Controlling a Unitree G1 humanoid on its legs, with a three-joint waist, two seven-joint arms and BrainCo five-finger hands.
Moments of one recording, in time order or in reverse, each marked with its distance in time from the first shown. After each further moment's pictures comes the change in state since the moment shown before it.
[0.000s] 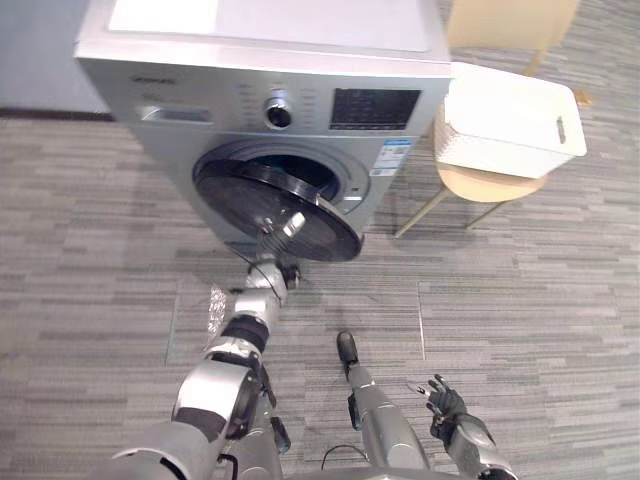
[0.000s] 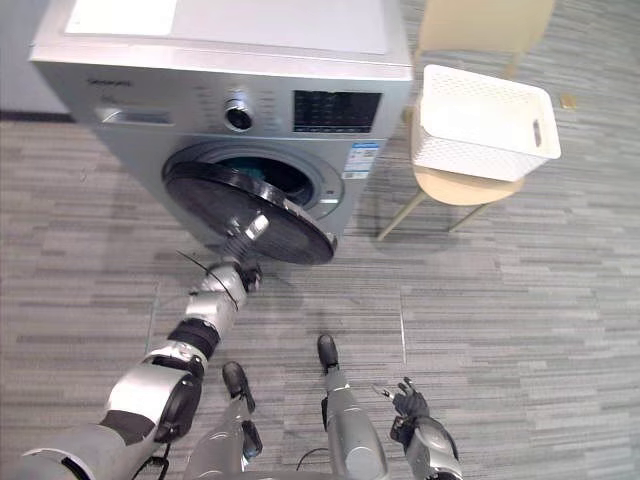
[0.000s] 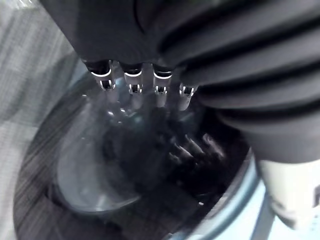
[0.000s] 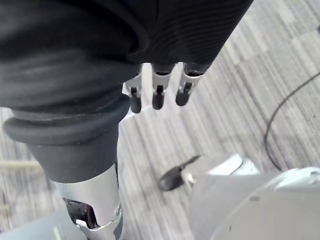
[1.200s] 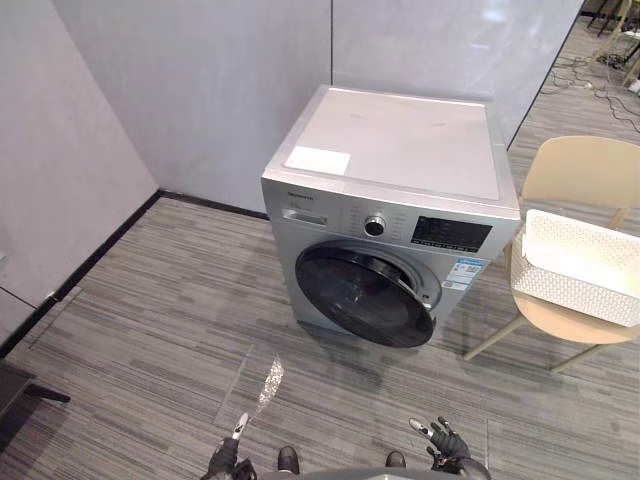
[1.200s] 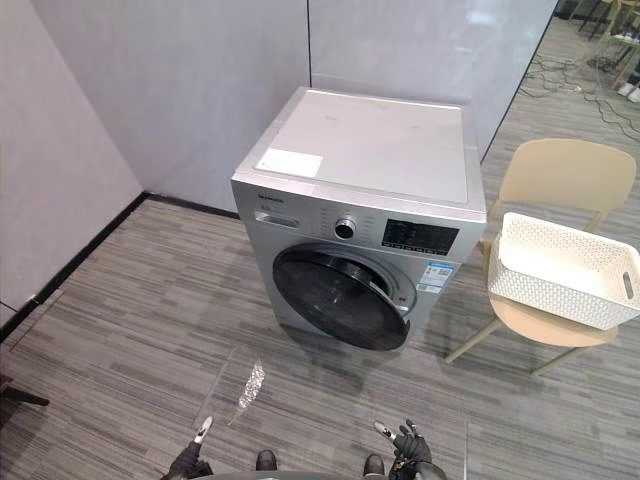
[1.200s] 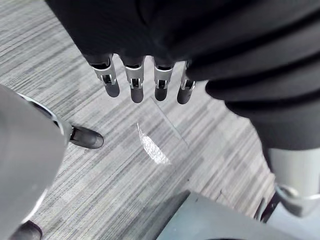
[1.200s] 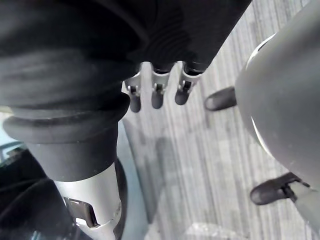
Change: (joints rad) left arm 0.783 -0.098 0.176 0.118 0.189 0.056 -0.180; right arm 0.117 0.087 -0.013 -0.003 0.005 -0.002 0.018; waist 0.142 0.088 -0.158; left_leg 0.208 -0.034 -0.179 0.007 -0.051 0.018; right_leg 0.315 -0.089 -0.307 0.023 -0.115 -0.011
